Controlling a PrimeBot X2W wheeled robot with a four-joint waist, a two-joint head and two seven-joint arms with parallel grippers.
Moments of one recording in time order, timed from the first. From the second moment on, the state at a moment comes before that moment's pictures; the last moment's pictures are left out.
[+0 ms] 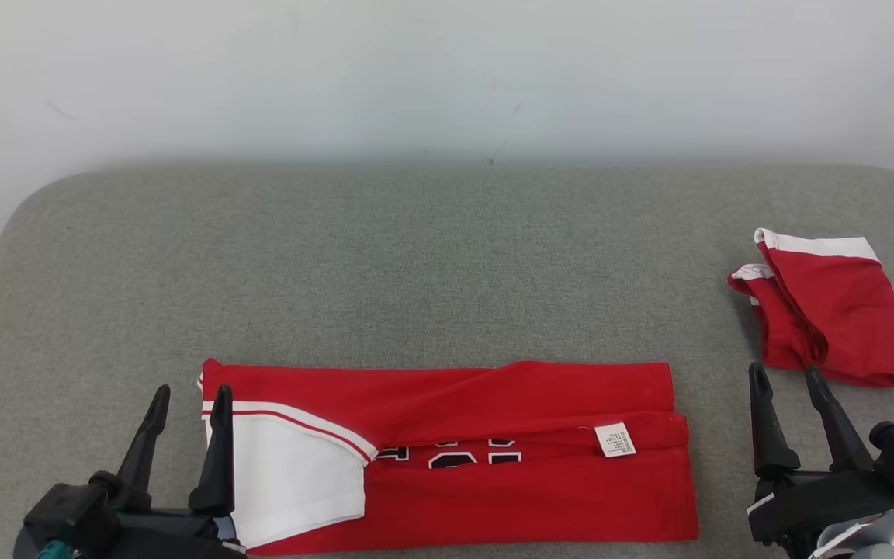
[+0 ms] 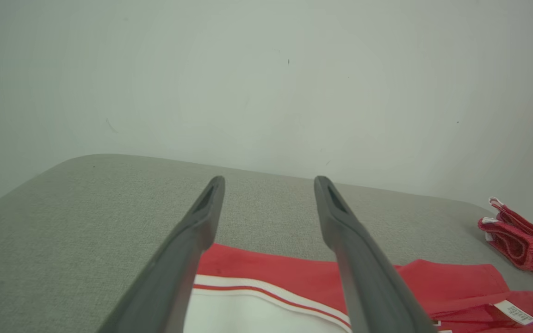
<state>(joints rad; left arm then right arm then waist) -0.06 0.13 -0.15 0.15 -0.28 -0.09 -0.26 -0.04 -0.05 -0.15 0.21 0.31 0.13 -0.18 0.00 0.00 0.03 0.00</state>
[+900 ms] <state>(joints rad) -0.09 0.08 -0.13 0.17 -0.22 -0.12 -0.26 -0.07 -0.05 -0.24 0.08 0.28 0.13 0.25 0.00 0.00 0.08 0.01</state>
